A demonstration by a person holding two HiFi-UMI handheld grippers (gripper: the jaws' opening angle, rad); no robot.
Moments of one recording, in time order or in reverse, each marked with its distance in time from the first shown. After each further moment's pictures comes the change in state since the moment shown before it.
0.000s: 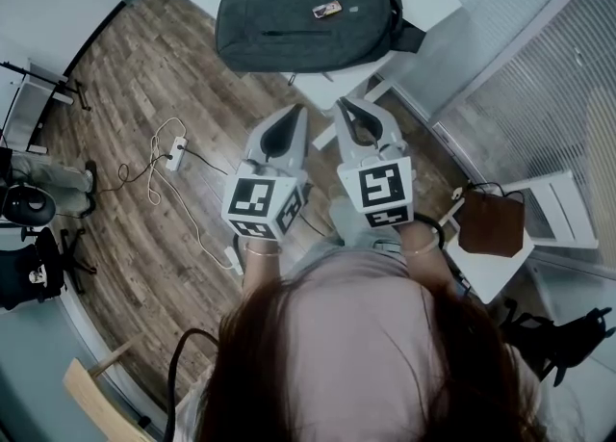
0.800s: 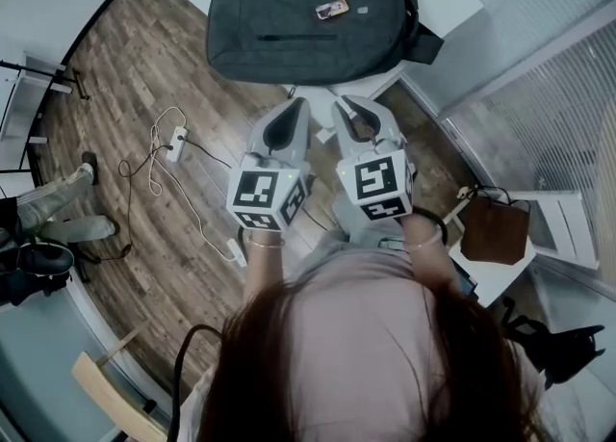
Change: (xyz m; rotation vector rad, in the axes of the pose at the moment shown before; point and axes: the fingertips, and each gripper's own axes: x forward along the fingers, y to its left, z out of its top) left arm 0.083 0.047 -0.036 -0.034 0.065 0.046; right arm 0.082 -0.034 -0.057 -0.030 0.143 0.068
